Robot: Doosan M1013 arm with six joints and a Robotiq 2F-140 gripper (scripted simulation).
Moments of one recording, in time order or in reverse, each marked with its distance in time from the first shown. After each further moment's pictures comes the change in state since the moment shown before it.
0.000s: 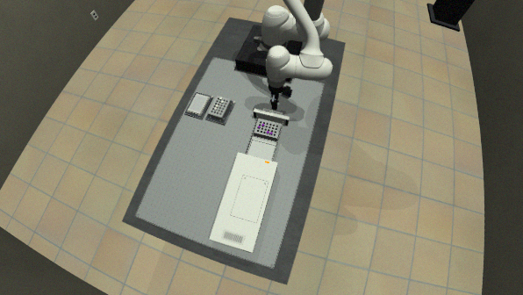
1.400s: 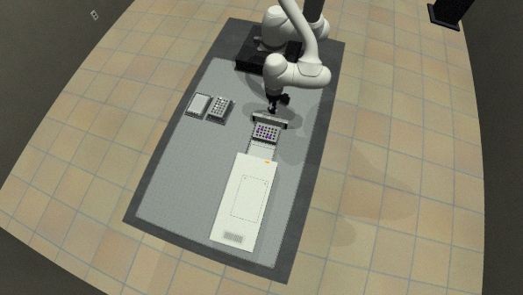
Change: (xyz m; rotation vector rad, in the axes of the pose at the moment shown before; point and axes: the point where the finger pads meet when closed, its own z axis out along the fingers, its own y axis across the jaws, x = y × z) arm 0.000 0.048 0.000 0.000 0.000 0.000
